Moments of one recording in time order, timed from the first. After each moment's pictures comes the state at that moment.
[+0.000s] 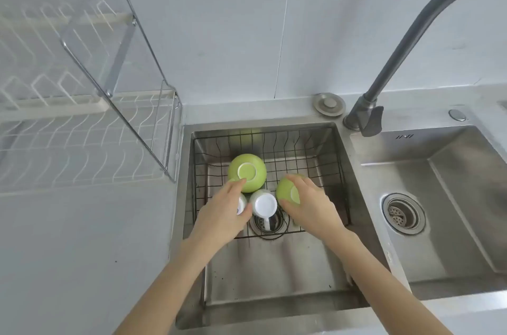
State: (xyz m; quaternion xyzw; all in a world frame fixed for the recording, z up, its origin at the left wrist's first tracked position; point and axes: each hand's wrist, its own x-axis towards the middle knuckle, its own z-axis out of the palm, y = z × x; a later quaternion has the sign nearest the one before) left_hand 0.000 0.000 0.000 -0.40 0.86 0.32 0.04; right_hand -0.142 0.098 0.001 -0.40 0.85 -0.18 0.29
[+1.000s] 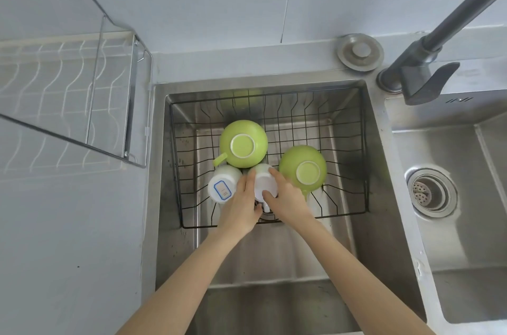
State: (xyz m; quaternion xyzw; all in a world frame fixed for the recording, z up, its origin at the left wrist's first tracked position) left_hand -0.050 -0.003 -0.134 -0.45 0.79 0.39 0.15; right_hand -0.148 0.049 -0.124 -0.30 0.82 -0.17 0.46
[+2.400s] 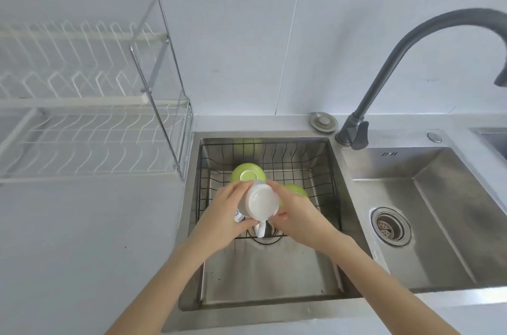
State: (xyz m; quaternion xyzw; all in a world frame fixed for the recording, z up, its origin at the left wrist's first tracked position) left_hand 0.031 0.020 0.009 -0.30 0.87 0.37 -0.13; right_hand -0.105 0.114 0.033 -0.52 0.77 -0.23 0.31
